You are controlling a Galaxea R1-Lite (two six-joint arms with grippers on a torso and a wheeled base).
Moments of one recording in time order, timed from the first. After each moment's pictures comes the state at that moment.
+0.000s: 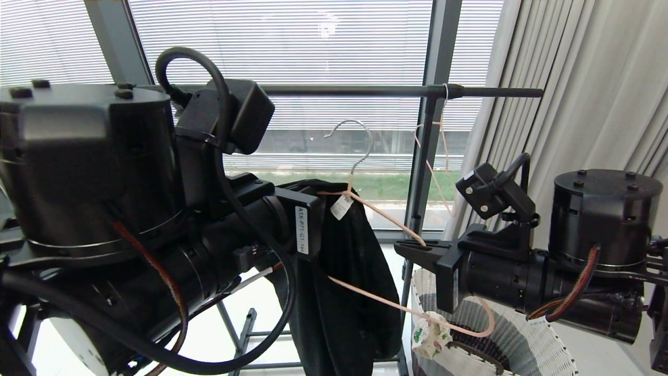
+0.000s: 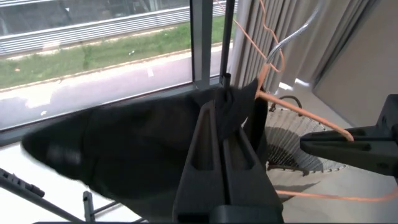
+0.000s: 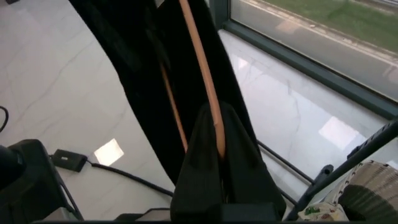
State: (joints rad) left arm -0.89 1.46 -0.92 -0.35 0.44 -0.03; right arm 0.89 1.56 -0.76 -0.58 0.09 0.16
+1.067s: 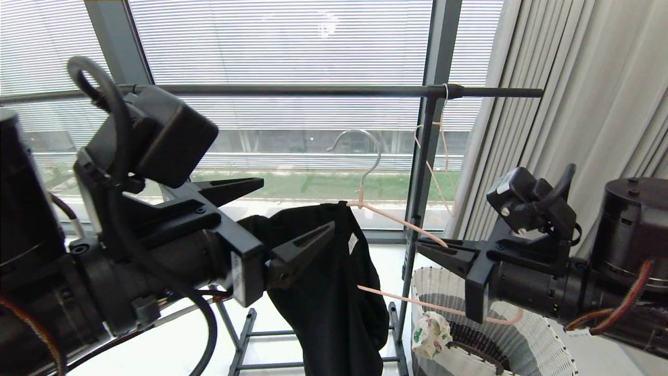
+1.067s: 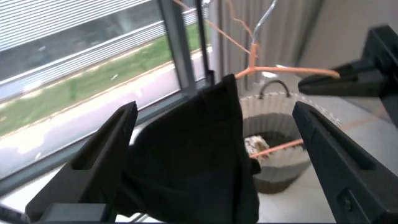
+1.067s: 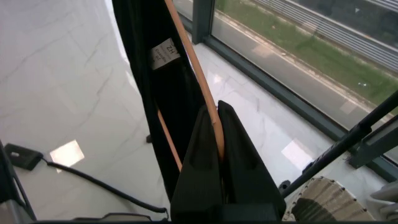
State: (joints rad) left arm -0.82 1.28 -0.77 -0.36 0.15 0.17; right arm 0.85 1.48 -0.64 -0.66 0.10 -0.05
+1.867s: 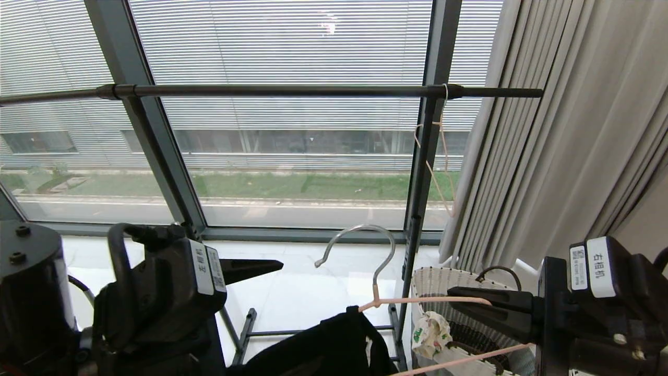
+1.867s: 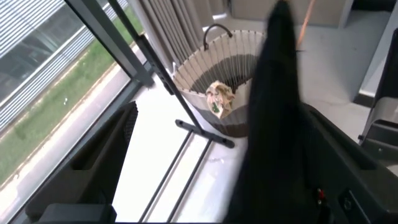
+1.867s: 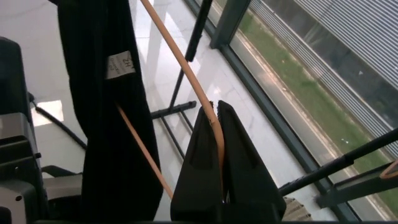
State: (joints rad) left arm -0.76 1.23 -0.52 -0.36 -0.21 0.40; right arm 0.89 1.30 -0.46 -0.66 0.24 -0.31
